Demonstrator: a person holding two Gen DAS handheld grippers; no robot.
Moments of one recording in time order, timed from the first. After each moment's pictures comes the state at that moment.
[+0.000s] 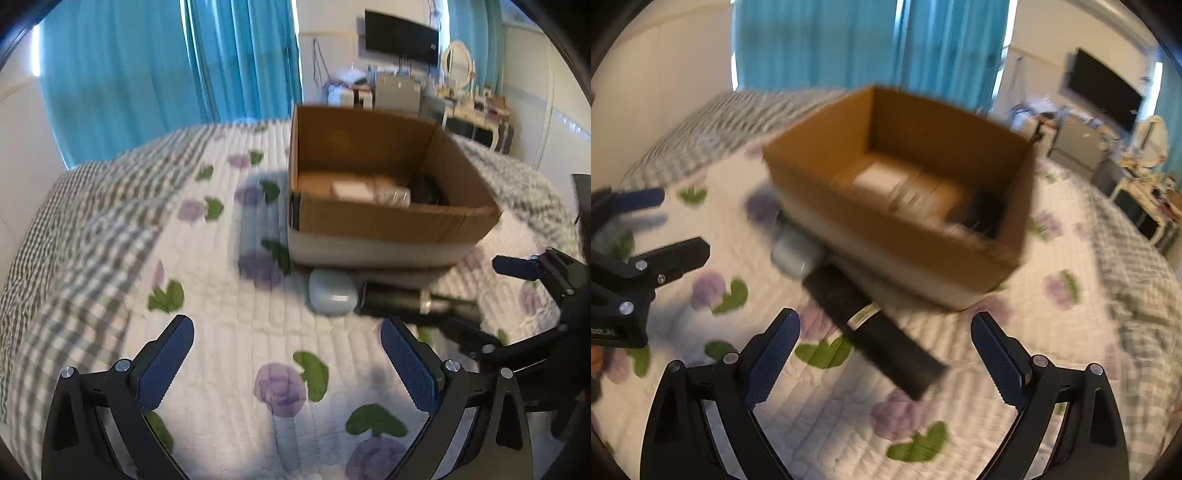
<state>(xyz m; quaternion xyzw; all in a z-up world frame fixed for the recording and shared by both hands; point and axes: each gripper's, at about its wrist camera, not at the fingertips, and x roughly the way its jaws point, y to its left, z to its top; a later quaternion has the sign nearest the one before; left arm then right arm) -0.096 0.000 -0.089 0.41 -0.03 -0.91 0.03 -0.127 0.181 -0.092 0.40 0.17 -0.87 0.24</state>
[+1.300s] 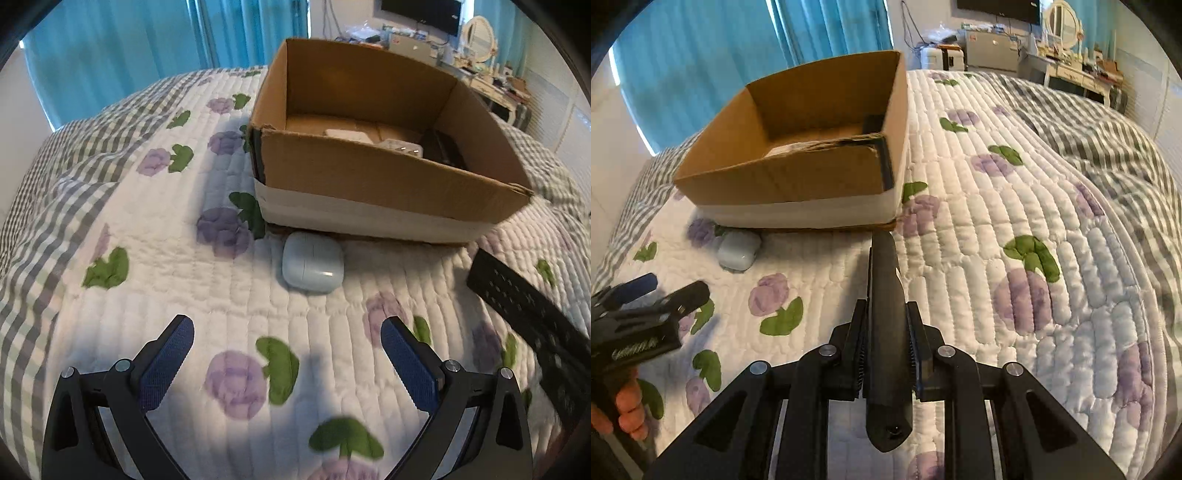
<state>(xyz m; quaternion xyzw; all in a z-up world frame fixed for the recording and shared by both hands) -0.131 0.021 -0.122 0.49 -0.01 -0.87 0.04 -0.111 0.258 -0.107 0.47 -0.02 -0.88 0.11</state>
